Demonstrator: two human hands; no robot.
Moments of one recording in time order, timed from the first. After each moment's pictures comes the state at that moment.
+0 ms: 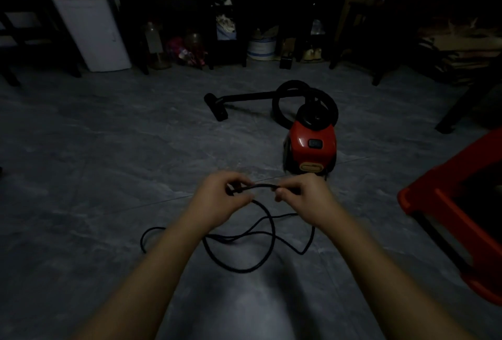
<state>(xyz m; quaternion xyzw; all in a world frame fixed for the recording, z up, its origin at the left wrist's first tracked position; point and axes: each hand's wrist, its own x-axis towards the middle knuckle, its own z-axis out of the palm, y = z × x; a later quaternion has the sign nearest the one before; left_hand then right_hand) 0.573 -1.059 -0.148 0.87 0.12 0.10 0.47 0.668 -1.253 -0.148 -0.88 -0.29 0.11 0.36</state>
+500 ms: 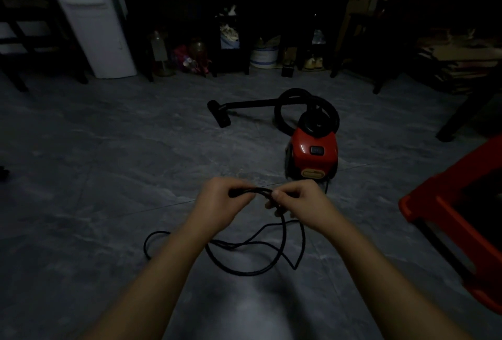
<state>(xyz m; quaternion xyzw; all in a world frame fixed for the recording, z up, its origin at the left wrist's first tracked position) 0.565 -1.060 -0.141 0.88 0.10 0.14 0.45 0.652 -1.244 -0.135 -0.81 -0.24 0.22 0.48</state>
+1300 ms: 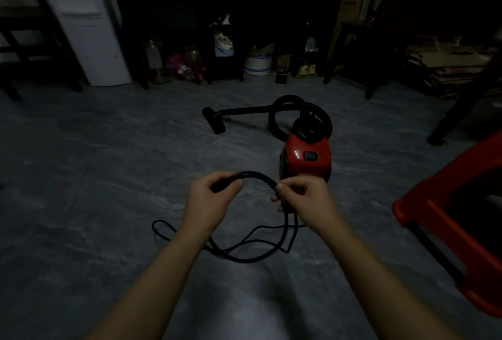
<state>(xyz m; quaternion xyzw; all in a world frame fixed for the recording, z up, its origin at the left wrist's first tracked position) 0.570 -1.068 -0.131 0.72 0.21 0.22 0.63 0.654 -1.251 -0.126 -0.77 -0.18 0.13 0.60</state>
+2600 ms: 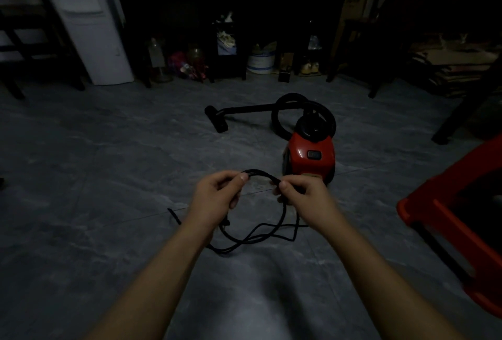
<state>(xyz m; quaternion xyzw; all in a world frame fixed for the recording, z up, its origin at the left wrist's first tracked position) 0.572 -1.068 -0.128 0.69 0.18 0.17 0.68 0.662 -1.247 -0.135 -0.80 -0.22 0.12 0.55</state>
